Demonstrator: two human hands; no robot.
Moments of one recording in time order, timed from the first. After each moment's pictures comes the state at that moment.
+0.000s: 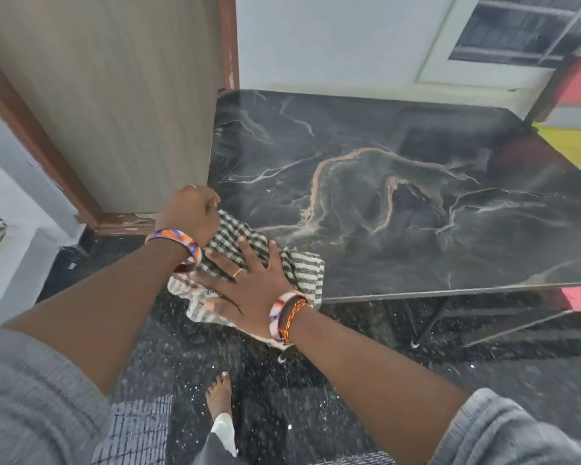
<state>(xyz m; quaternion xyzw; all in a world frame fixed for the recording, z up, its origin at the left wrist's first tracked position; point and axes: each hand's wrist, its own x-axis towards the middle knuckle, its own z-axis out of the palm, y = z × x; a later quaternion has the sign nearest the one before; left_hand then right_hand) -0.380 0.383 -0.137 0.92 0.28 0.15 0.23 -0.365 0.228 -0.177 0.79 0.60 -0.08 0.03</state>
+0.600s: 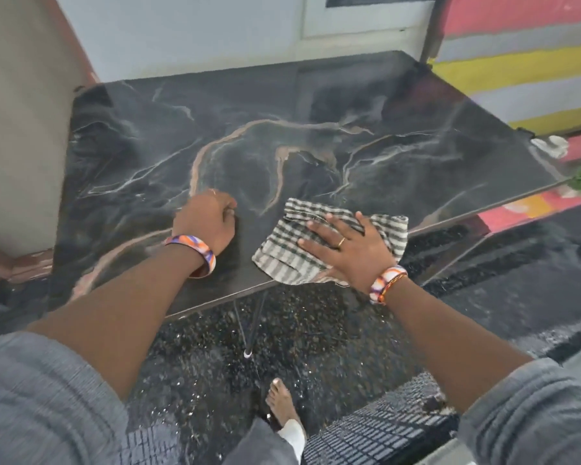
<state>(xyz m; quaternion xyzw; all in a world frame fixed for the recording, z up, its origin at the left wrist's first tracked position) -0.268 0.225 -0.159 0.97 0.13 0.07 0.19 -0.222 -0.027 -0.186 0.88 0.44 -0.04 0.18</state>
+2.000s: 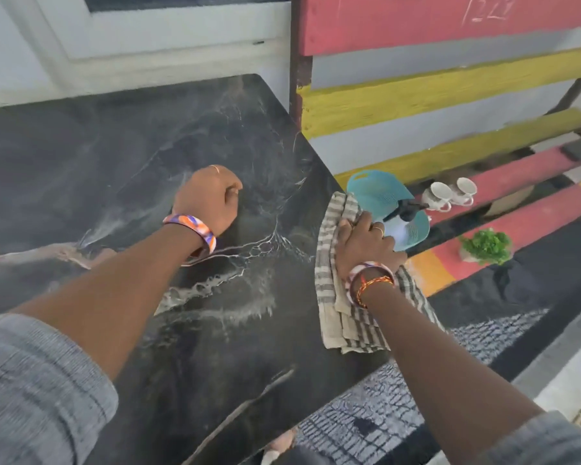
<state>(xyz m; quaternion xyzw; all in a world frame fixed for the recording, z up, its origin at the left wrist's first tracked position) 0.165 -0.055 -0.157 0.97 0.04 0.07 0.25 0.164 -0.285 -0.191 0.99 -0.12 -0.04 -0.04</state>
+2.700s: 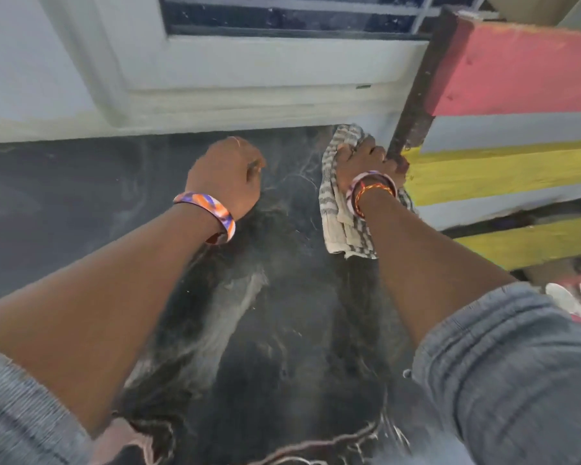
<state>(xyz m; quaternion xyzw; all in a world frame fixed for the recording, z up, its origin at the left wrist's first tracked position) 0.318 0.075 -0.165 0.96 0.13 0.09 0.23 0.445 -0.083 -0.191 1.00 -0.01 -0.03 -0.08</state>
